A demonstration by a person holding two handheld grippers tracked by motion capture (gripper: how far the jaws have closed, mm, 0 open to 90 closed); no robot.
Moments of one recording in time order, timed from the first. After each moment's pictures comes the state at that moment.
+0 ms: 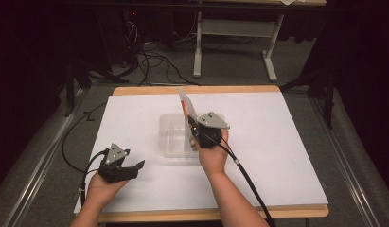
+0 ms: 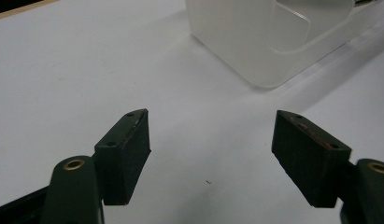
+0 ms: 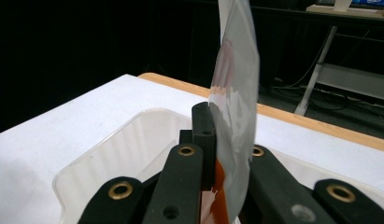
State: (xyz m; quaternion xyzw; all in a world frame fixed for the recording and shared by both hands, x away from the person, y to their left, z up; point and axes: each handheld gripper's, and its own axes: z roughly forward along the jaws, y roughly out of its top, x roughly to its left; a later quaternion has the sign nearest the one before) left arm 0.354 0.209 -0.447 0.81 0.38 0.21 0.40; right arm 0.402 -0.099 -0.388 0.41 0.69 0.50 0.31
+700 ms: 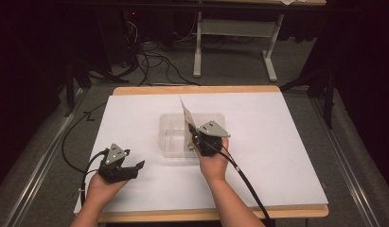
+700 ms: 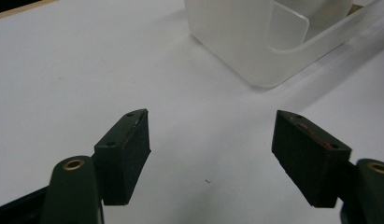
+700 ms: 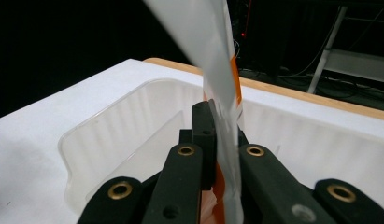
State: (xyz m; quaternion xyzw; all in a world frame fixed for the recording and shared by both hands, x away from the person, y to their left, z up) left arm 0.354 0.209 -0.447 0.81 0.38 0.21 0.40; right arm 0.390 -0.101 -0.415 0.42 0.70 0.50 0.29
